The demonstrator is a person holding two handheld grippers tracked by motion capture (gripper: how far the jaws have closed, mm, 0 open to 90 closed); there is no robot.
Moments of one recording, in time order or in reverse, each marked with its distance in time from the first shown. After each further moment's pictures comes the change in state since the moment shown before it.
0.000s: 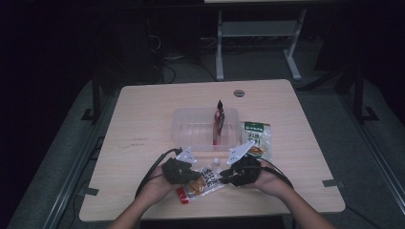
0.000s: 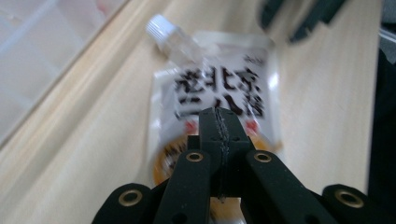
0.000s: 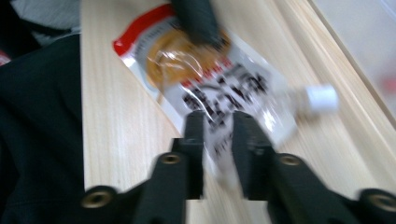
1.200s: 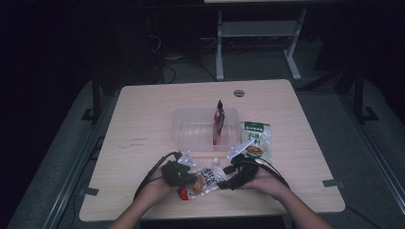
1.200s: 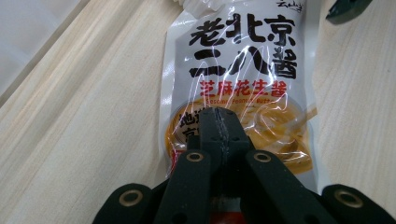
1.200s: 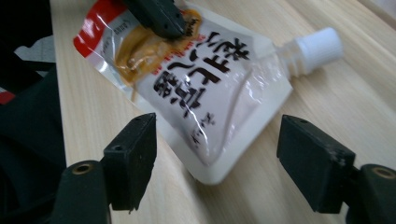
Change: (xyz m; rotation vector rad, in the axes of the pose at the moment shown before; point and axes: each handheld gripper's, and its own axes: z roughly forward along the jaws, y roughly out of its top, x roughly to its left) left arm 0.012 -0.008 0.017 0.090 0.041 0.014; right arm -0.017 -0.012 0.027 -0.007 0.089 0.249
